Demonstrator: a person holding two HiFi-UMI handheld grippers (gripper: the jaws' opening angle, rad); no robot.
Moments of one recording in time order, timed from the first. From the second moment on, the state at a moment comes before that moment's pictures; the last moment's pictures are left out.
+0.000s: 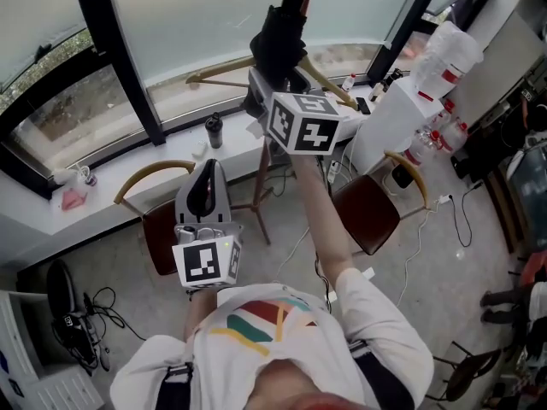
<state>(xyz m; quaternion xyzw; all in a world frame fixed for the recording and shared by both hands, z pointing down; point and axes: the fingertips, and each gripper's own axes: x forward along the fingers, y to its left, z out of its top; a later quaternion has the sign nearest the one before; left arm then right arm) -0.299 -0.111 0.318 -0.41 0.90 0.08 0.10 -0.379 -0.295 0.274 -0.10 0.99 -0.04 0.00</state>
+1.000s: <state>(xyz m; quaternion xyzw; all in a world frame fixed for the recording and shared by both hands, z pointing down) -0.306 -0.111 0.322 -0.42 0.90 0.07 0.11 -0.378 -0.298 0.259 -0.07 1.00 -0.06 0.03</state>
